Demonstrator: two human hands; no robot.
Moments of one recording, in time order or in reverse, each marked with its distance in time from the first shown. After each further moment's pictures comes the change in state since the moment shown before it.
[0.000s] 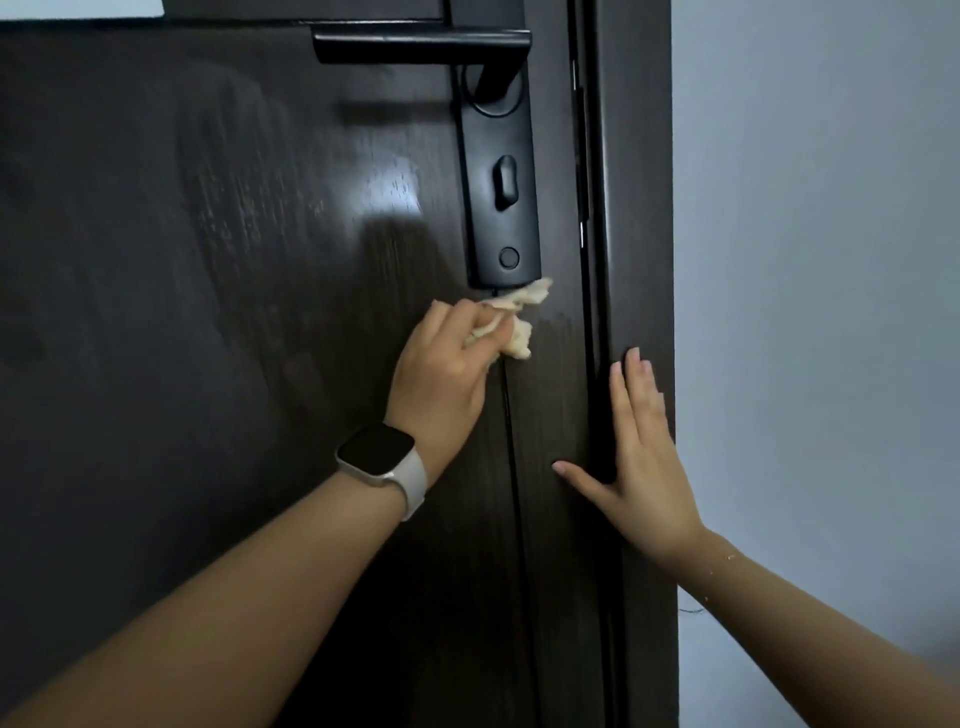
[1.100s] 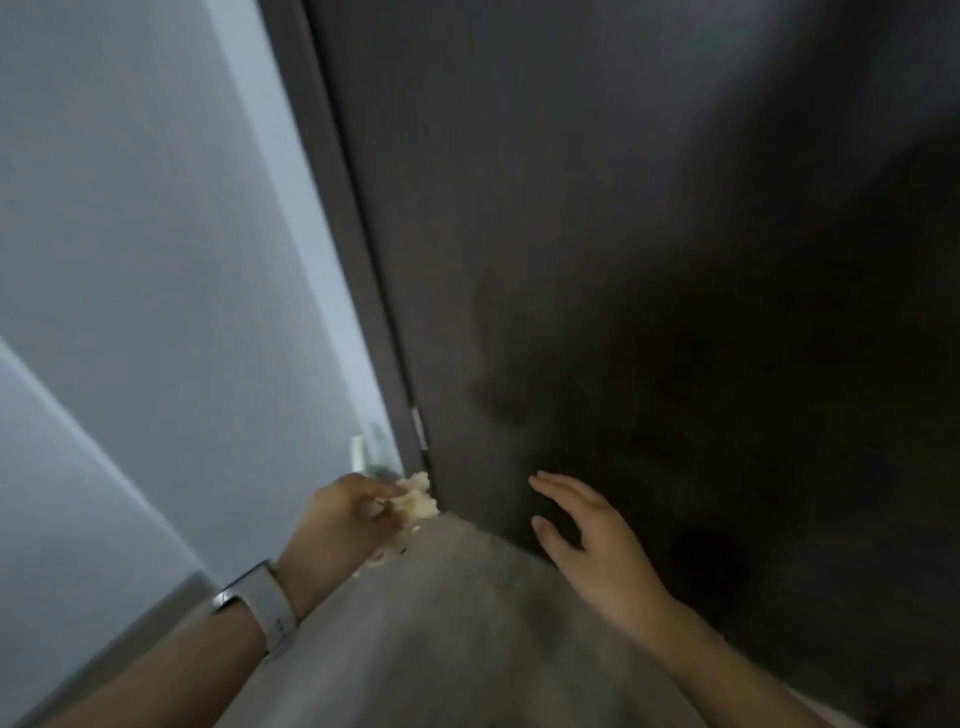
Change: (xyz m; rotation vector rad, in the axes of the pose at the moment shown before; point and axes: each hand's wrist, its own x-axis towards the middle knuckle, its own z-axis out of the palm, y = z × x) left_hand -0.419 0.021 -0.444 0.173 -0.627 -1.646; right_hand -0.259 -0.379 0.157 0.873 -1.124 -0.073
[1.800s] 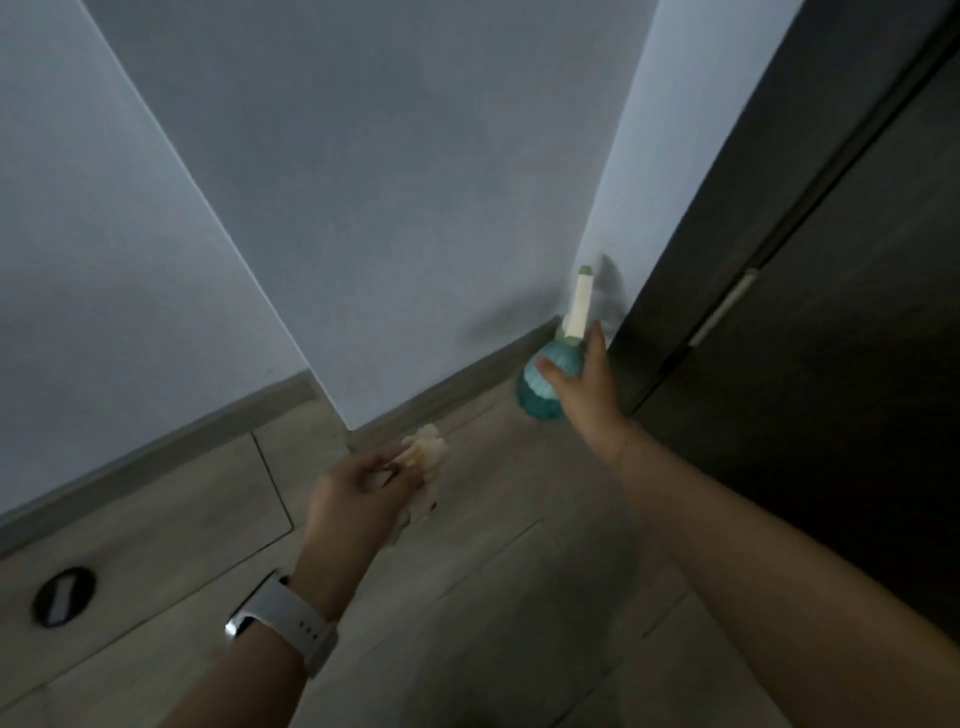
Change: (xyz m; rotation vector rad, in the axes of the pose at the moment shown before) left_hand 0.016 -0.305 0.034 -0.446 0.341 -0.742; right_hand 0.280 0.057 0.373 0.405 -0.169 0.286
